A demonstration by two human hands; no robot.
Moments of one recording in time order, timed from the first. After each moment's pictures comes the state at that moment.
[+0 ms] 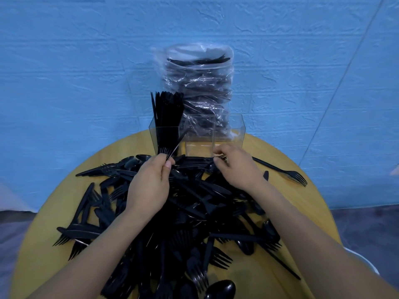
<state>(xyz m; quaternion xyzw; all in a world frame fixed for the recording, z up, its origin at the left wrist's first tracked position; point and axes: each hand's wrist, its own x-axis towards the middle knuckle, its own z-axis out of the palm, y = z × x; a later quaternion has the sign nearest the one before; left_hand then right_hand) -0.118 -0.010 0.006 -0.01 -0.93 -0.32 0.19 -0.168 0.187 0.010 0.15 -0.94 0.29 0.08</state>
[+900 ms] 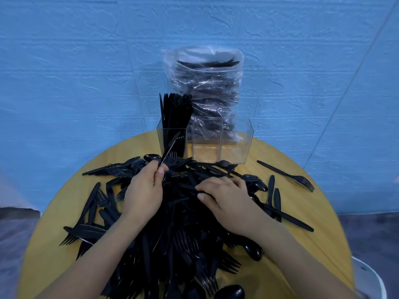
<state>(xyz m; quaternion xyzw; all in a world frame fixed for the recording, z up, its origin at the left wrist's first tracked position) -0.116 -0.033 -0.006 0.03 -0.91 -0.36 0.19 -0.100 0.156 0.015 0.25 -0.94 0.22 0.00</state>
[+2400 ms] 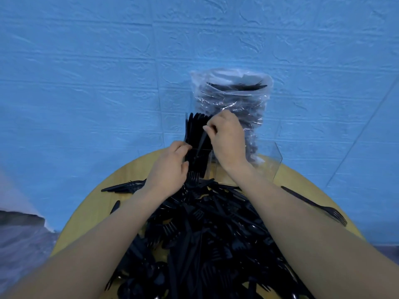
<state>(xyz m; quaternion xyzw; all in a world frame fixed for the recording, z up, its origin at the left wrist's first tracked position) -0.197 -0.064 0.029 -0.12 -0.94 -0.24 0.20 -0.247 0.078 0.070 0.18 -0.86 0.32 0.35</state>
